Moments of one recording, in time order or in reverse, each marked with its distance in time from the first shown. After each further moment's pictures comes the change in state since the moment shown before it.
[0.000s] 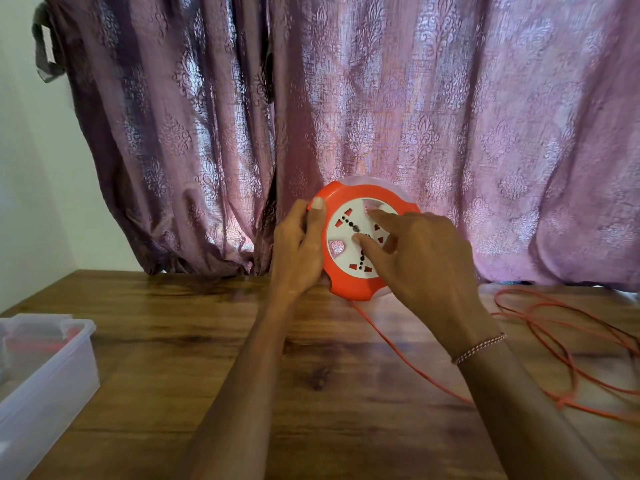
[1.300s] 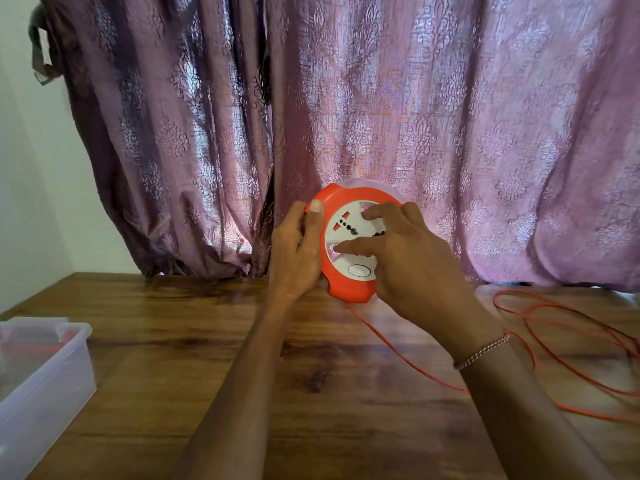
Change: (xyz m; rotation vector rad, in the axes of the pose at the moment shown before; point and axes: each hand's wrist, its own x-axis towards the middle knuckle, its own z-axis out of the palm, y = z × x) left_hand -0.002 0.002 -0.002 -0.013 -0.008 0.008; right_hand -0.002 0.004 0.002 0.007 -0.143 -0.269
